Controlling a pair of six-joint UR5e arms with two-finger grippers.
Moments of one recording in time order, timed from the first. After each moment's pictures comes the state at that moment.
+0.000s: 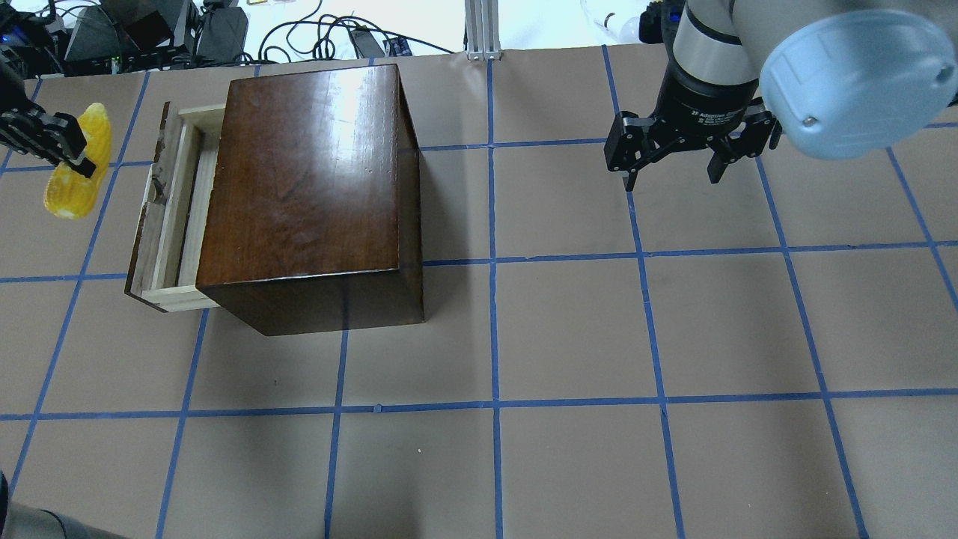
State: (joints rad) left arm -1.16 -1.83 -1.39 -1.56 1.56 0.71; right arm 1.66 -1.53 1.57 -1.60 -1.60 0.06
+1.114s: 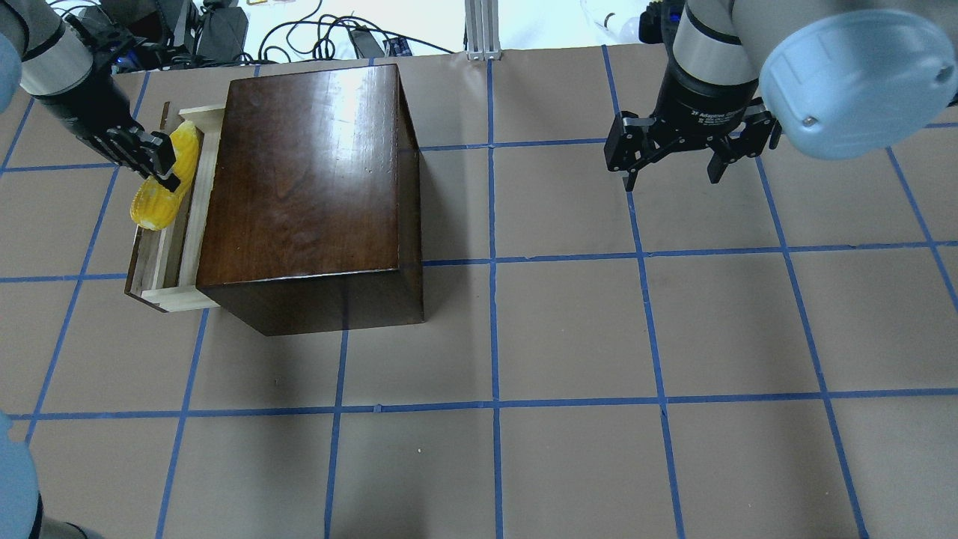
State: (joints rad) left arm -1.22 -1.86 -1.47 -1.51 1.55 0.64; right arm 1.66 -1.53 1.57 -1.60 -1.60 0.06
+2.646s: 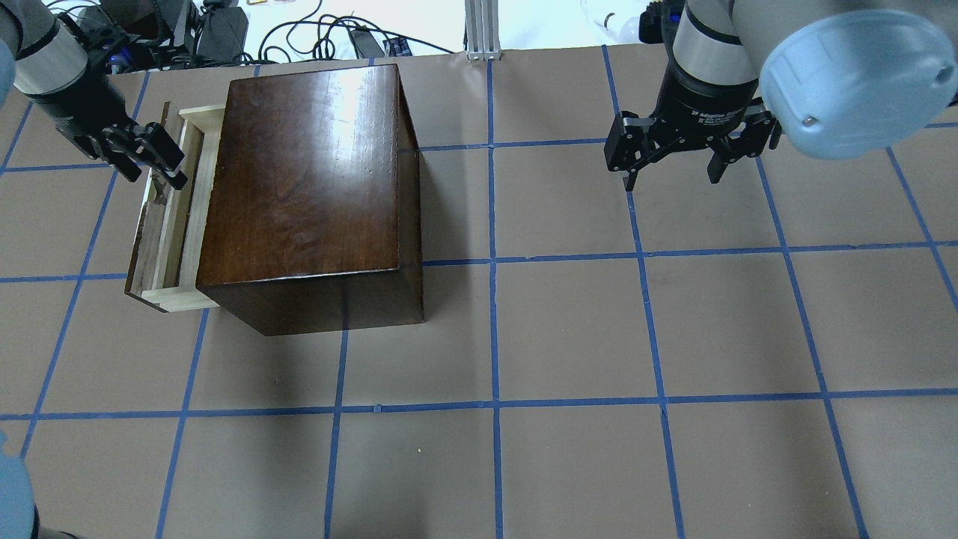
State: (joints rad) left arm -1.22 -1.84 -1.47 -1.51 1.56 0.62; right arm 1.66 -1.53 1.57 -1.60 -1.60 0.06
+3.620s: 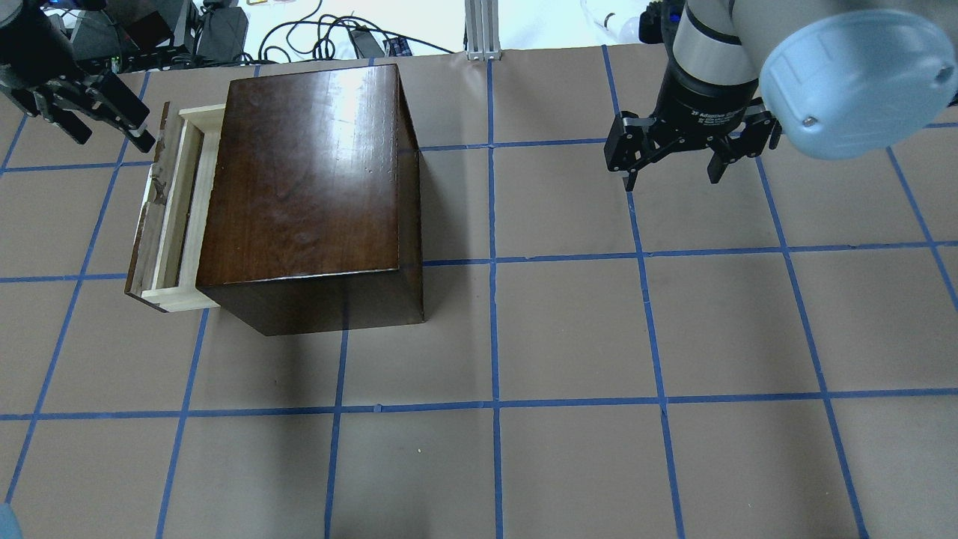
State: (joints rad) left arm -1.26 -1.76 -1.32 -1.69 1.56 0.51; right arm 1.66 -1.53 1.57 -1.60 -1.60 0.06
